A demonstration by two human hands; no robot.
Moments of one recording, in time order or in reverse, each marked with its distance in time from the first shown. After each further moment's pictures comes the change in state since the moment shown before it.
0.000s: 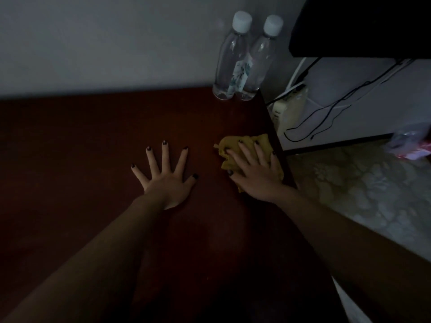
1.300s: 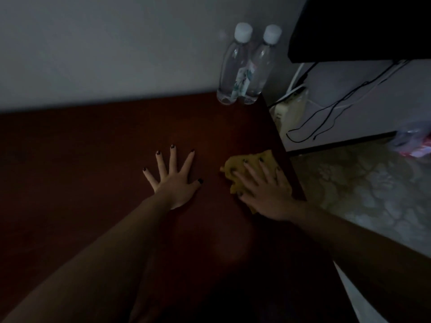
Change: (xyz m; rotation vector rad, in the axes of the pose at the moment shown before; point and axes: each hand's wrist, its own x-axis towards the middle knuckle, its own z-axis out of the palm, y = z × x) left_hand -0.003 -0.007 -0.004 -0.098 0.084 0.067; right_hand -0.040 -0.003 0.007 -0.084 -0.130 -0.067
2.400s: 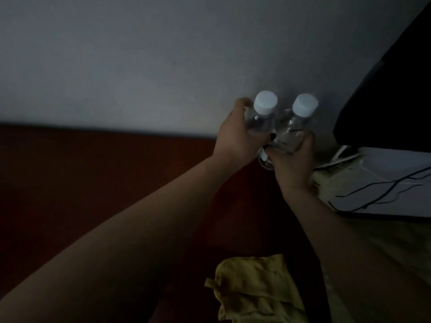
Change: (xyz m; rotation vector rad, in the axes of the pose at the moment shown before) left_hand 0.108 0.131 -0.132 -0.798 0.589 0.163; right_hand 0.151 0.010 -0.139 1.179 0.929 0.019
